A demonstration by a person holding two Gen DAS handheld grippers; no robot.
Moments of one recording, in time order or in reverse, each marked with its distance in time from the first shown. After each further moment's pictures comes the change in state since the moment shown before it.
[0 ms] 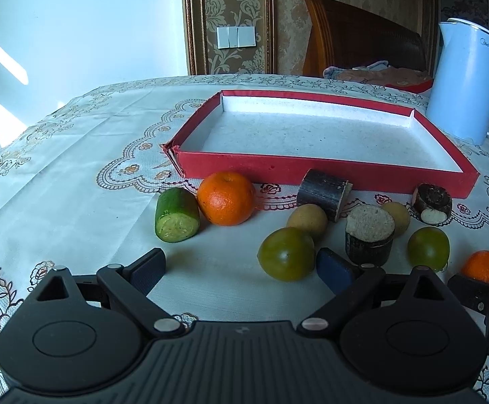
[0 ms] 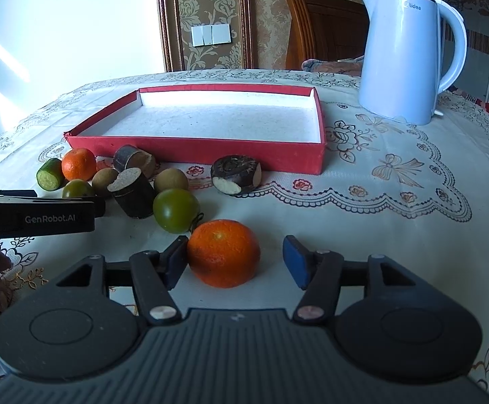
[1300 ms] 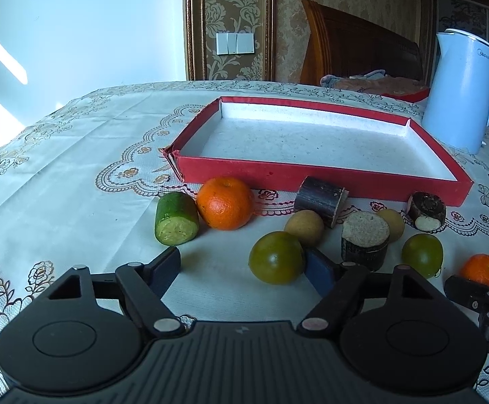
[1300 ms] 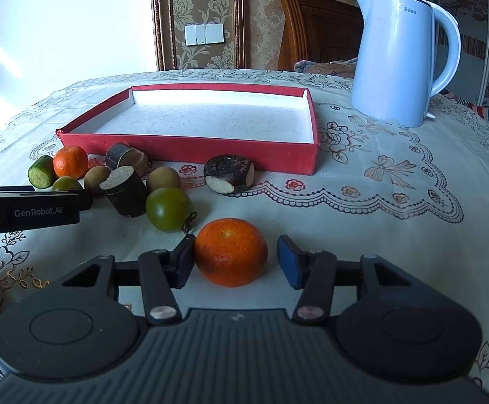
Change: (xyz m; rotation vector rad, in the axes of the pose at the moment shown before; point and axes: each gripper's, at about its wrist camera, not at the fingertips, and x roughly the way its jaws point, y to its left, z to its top) left arm -0.004 0.004 -0.001 -0.022 -0.027 -0.027; right arm 0.000 0.002 -0.001 -0.007 -0.002 -0.033
